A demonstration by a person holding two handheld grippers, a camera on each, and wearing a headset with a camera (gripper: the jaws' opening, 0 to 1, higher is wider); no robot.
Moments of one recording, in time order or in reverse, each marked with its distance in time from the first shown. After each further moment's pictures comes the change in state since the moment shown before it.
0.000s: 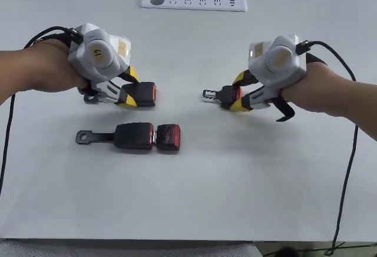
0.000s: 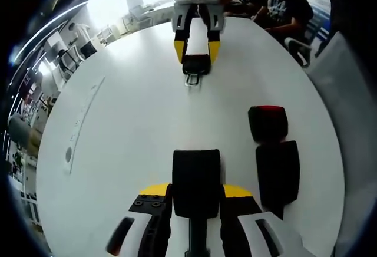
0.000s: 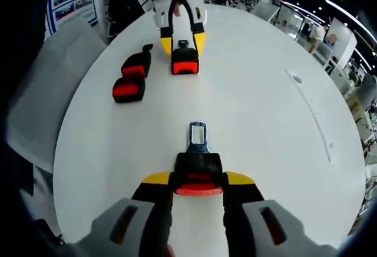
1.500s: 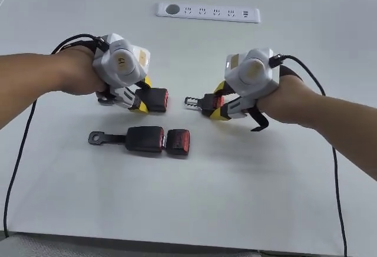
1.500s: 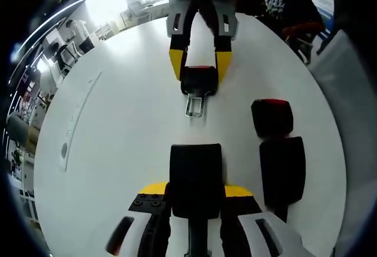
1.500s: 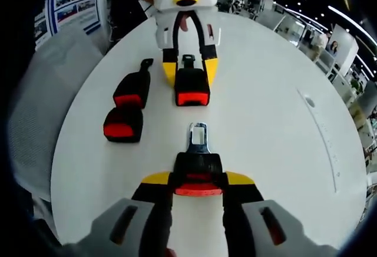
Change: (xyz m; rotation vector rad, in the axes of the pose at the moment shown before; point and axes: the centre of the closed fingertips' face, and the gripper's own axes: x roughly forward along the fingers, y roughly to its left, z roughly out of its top) left arm 0.019 0.013 -0.018 -0.020 0.024 -0.012; right arm 0.041 0.009 0.061 -0.021 -0.056 0.004
